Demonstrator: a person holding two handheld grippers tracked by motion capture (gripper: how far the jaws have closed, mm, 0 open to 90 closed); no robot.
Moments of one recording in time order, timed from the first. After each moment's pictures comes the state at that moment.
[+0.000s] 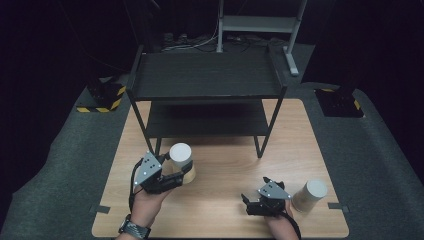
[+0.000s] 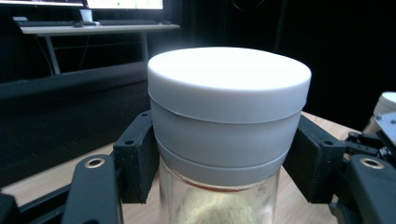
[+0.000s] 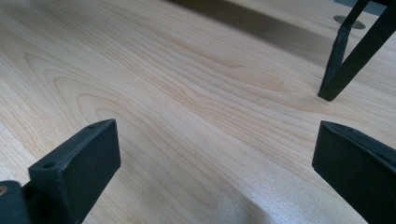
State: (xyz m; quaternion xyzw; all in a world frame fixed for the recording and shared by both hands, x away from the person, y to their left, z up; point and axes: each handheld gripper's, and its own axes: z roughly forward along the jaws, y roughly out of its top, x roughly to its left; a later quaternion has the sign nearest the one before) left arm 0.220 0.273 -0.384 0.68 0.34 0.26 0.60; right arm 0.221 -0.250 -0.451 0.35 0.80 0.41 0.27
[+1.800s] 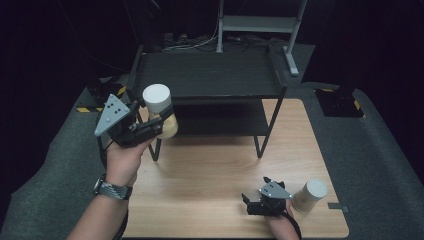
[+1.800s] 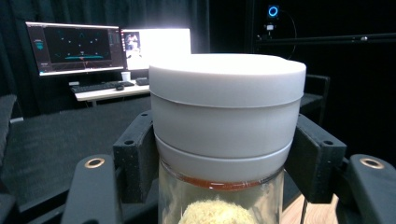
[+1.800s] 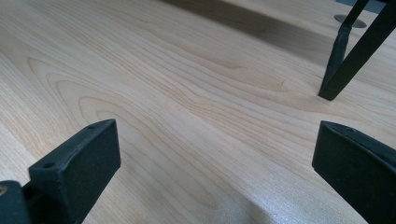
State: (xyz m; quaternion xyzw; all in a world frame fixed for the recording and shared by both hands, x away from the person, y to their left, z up) left arm 0.247 0.293 -0.259 0.62 0.33 0.33 0.63; right arm 0.222 -0.254 -0.452 0.36 0.79 0.42 0.26
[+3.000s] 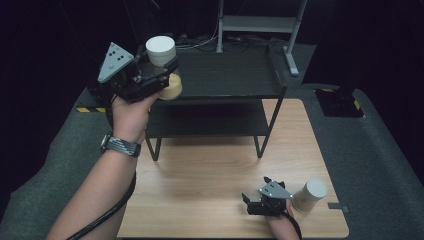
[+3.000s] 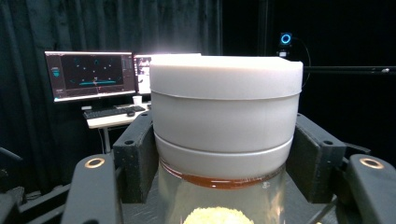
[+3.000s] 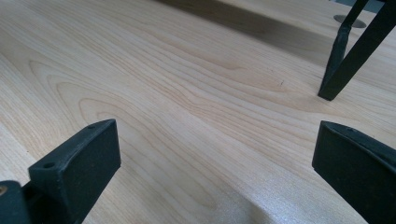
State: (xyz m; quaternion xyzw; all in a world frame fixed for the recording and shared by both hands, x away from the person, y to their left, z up) left arm 0.303 0.270 -0.204 0.60 0.33 0.36 0.64; right arm 0.222 -0.255 -0.452 0.36 0.79 0.42 0.26
